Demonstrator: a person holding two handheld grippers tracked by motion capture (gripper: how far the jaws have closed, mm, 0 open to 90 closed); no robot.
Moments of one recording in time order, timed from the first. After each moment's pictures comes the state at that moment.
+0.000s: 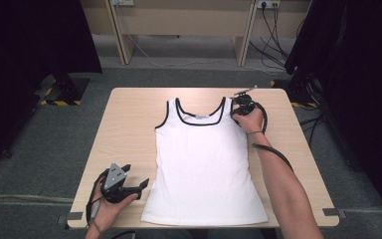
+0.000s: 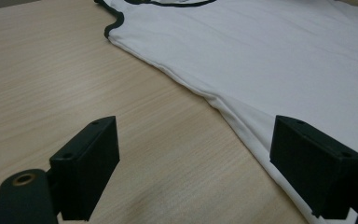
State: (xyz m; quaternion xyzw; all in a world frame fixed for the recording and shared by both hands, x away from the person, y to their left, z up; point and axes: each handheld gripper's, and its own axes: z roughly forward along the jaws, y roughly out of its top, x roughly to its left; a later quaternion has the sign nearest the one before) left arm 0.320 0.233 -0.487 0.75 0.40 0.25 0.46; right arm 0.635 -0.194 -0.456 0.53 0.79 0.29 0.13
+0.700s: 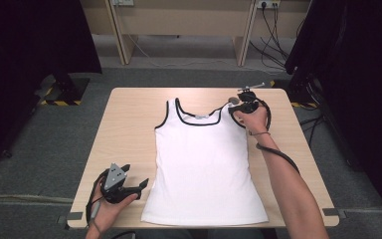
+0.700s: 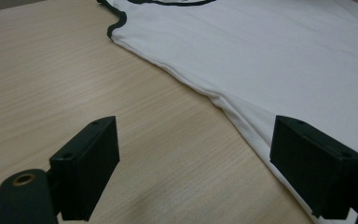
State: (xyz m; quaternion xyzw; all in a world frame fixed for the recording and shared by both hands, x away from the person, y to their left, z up) left arm 0.319 0.232 -0.487 0.75 0.40 0.26 0.45; right arm 0.614 -0.200 -0.424 0.50 0.78 0.36 0.10
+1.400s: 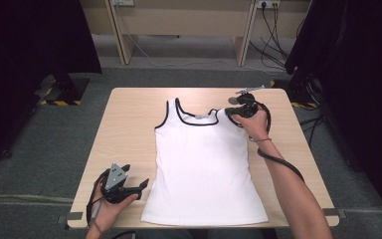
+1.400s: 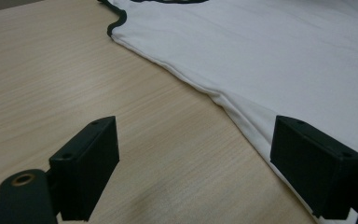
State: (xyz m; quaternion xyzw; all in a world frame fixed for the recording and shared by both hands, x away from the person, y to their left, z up) left arm 0.319 0.231 -0.487 0.76 0.40 0.26 0.45; right arm 0.581 -0.186 -0.409 0.45 0.80 0.39 0.12
